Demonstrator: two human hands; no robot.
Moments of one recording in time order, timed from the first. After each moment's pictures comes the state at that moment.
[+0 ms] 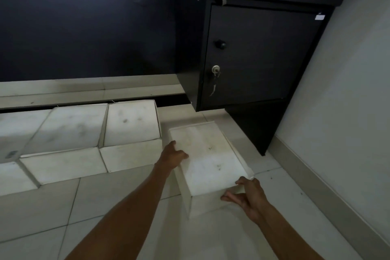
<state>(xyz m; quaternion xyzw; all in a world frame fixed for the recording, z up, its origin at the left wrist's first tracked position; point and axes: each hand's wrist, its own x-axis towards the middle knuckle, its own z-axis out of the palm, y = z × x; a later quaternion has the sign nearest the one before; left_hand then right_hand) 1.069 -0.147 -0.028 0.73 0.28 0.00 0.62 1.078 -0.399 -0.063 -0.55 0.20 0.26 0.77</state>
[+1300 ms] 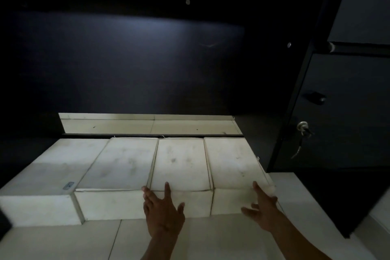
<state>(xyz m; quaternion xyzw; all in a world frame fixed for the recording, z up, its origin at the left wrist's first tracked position) 1.029 -0.019 -0.074 0.87 0.45 0.08 0.19 1.198 -0.213 -0.059 -0.61 0.15 0.25 0.74</state>
